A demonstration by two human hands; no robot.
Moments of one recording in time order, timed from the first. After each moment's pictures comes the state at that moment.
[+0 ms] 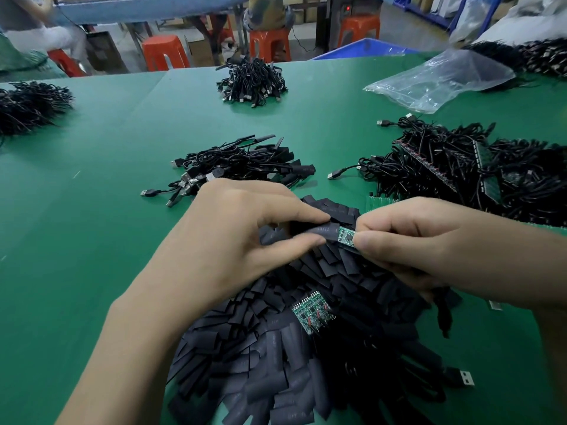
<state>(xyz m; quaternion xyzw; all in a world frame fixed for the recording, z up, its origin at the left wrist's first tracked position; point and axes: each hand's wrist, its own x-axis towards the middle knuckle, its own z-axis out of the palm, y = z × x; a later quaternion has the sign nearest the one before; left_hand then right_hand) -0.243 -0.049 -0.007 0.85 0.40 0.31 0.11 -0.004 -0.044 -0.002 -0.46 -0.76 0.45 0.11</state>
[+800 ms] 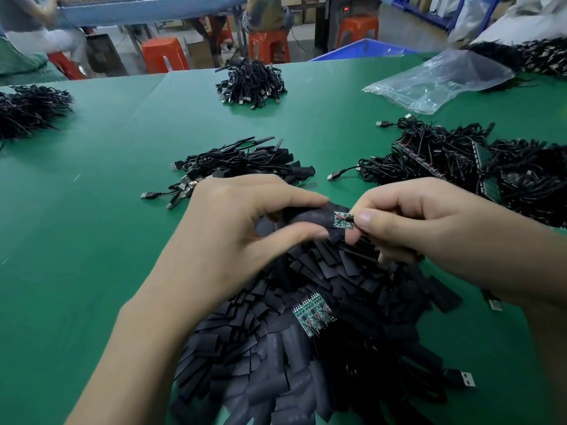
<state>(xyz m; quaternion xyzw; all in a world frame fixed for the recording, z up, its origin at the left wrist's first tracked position) -0.242 -0.046 -0.011 0.83 0.41 0.37 0.10 -0.011 -0.041 -0.002 -0.47 -0.72 0.46 0.23</state>
